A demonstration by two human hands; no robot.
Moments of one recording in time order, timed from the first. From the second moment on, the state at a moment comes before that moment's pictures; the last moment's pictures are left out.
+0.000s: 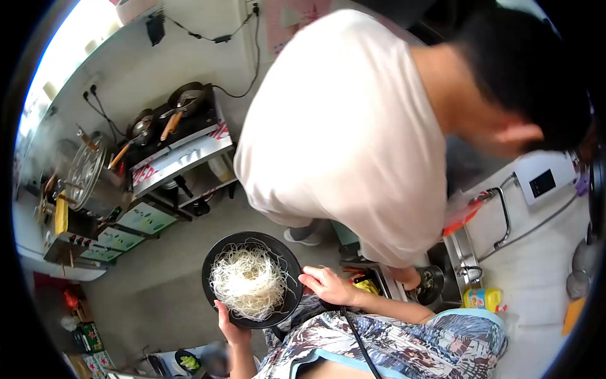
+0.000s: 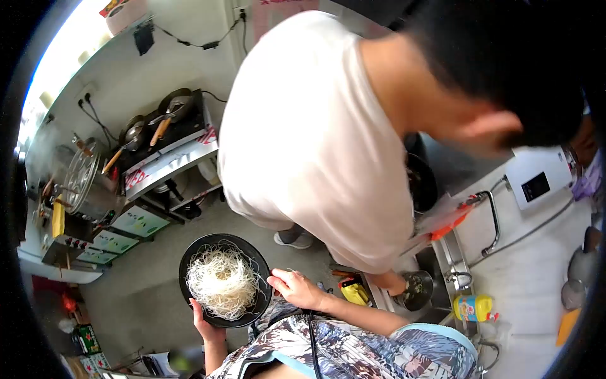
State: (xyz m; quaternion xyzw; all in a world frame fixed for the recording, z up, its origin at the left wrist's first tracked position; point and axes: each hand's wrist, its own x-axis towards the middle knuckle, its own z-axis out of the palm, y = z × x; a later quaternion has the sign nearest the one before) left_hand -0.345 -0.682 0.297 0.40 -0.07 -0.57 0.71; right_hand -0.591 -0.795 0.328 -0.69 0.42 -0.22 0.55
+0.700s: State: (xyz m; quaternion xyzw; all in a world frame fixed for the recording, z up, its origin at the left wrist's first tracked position) left_hand -0.414 -0.624 0.286 0.39 0.01 -0.47 0.80; right_hand -0.605 -0.809 0.318 -0.79 0.28 -0.17 0.52
